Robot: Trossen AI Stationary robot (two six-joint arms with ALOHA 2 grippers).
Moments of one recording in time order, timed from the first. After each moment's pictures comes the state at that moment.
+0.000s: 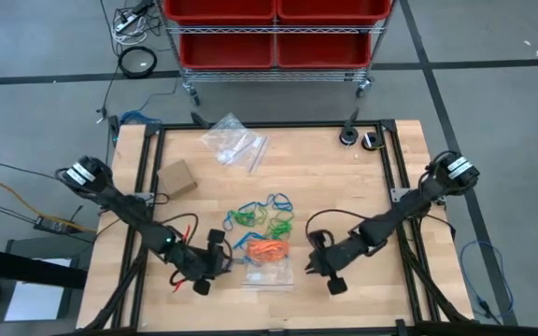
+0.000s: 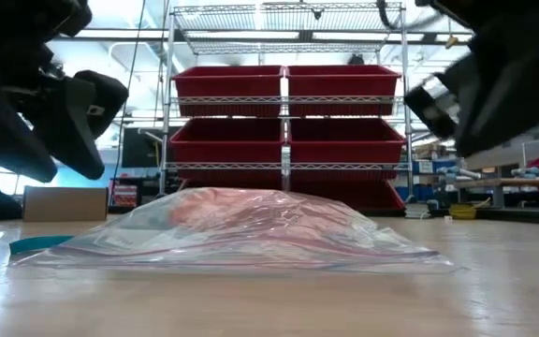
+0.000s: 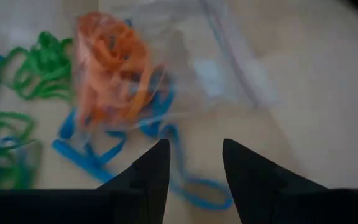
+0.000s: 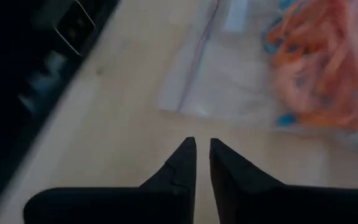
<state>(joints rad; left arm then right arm) -0.67 1.51 0.59 0.16 -0.40 -0.20 0.57 1.58 0.75 0.11 0.12 0.30</state>
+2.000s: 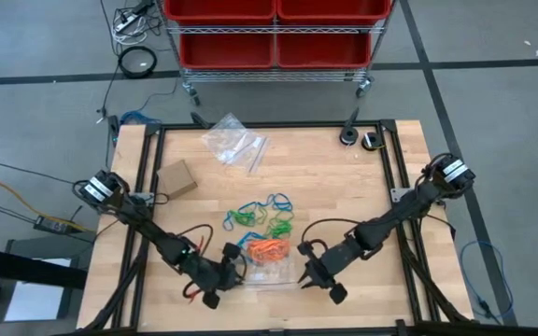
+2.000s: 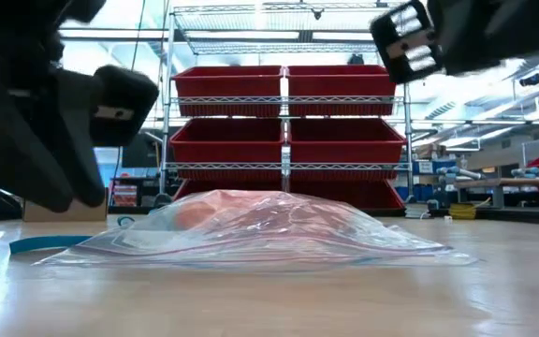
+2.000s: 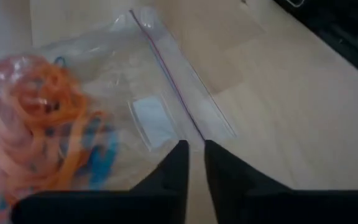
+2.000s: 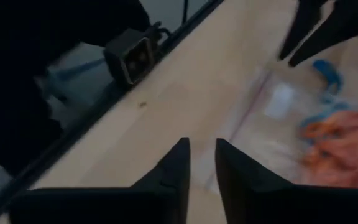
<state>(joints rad) -0.67 1.72 0.74 0.26 -0.31 -0.05 0.57 1.63 0.86 0.16 0.02 -0.06</state>
